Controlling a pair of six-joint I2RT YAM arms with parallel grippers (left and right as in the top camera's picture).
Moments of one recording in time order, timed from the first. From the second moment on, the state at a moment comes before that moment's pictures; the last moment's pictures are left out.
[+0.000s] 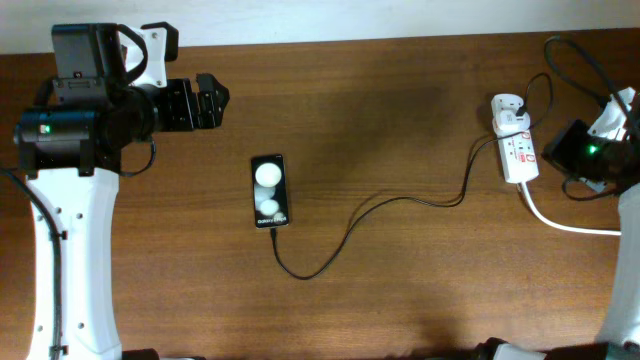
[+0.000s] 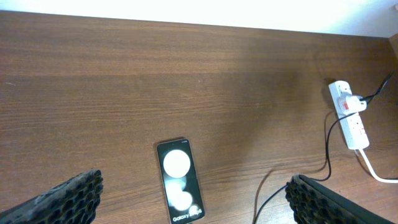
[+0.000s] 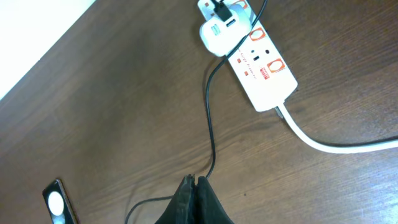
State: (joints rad) left arm 0.01 1.57 1.86 -1.12 0.35 -0.06; right arm -0.46 1.44 1.43 -1.02 -0.33 0.25
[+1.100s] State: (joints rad) left arm 0.01 1.57 1.86 -1.12 0.35 -0.06; right arm -0.57 2.16 1.73 -0.74 -0.44 0.23
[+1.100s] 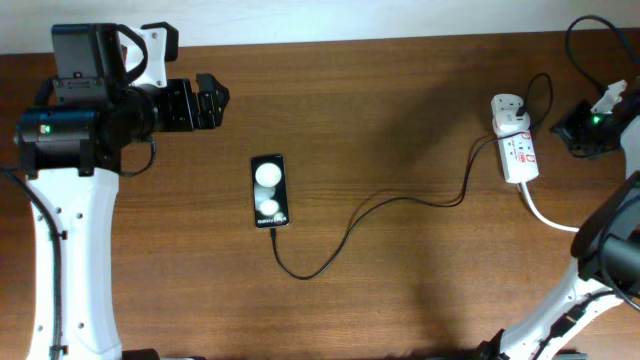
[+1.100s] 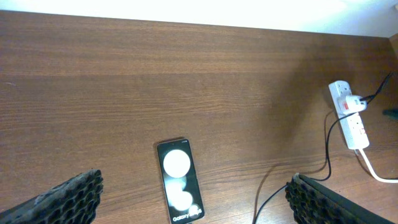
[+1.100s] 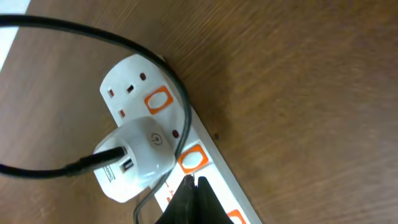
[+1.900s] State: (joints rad) left arm 0.01 1.57 1.86 -1.12 0.35 -0.06; right arm -0.50 2.27 1.75 -0.74 -0.40 0.24
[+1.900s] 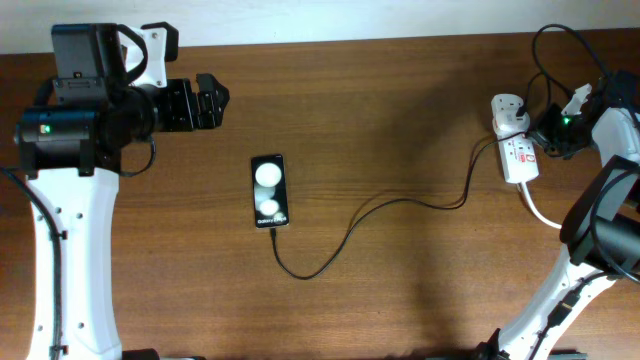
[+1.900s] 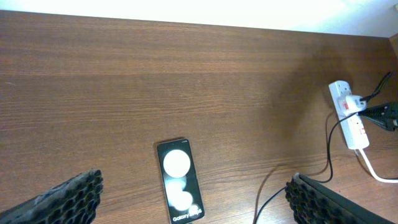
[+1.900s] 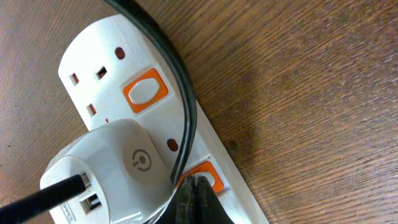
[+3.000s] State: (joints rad) left arm 0.01 1.57 1.86 -1.12 0.35 -0.06; right arm -0.12 1.31 1.80 -1.32 -0.38 0.03
